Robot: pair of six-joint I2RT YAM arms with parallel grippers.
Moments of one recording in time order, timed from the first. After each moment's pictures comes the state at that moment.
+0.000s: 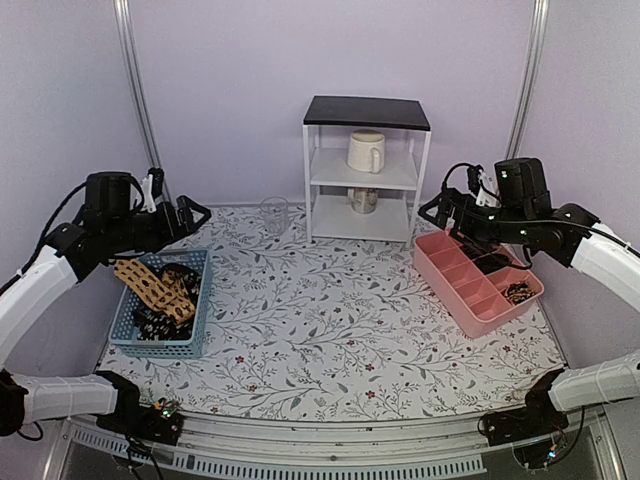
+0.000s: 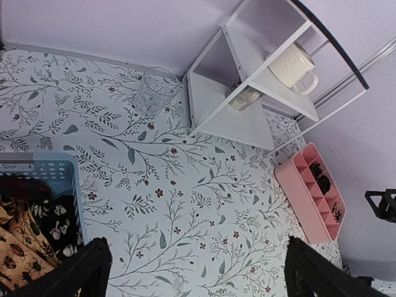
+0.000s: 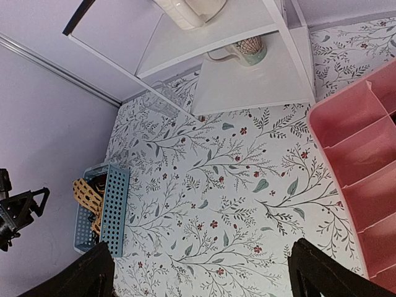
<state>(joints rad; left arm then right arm) -0.30 1.00 0.97 -0.43 0.19 -0.53 0.54 1.14 1.10 -0.47 -0.09 0.73</state>
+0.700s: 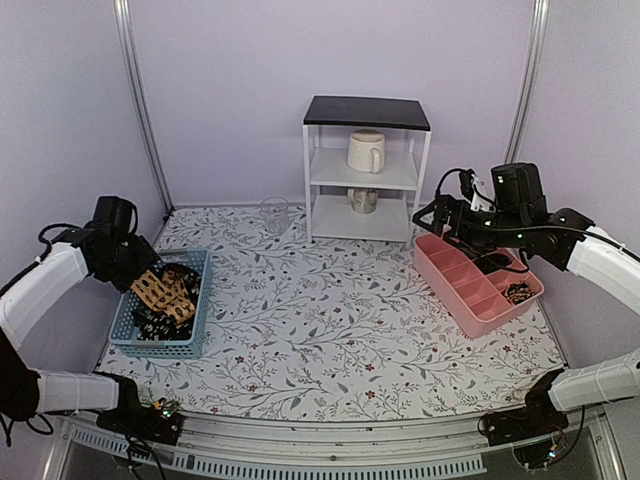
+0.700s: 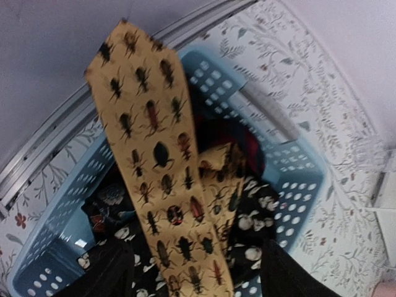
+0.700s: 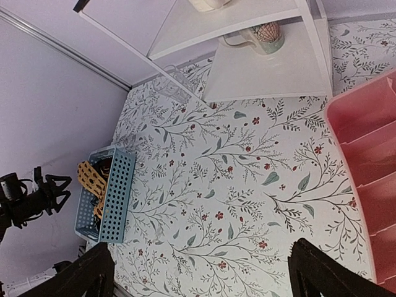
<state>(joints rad) -0.07 1.09 0.90 -0.70 -0.25 -0.83 0.54 1.15 1.07 -0.43 -0.16 0.69</state>
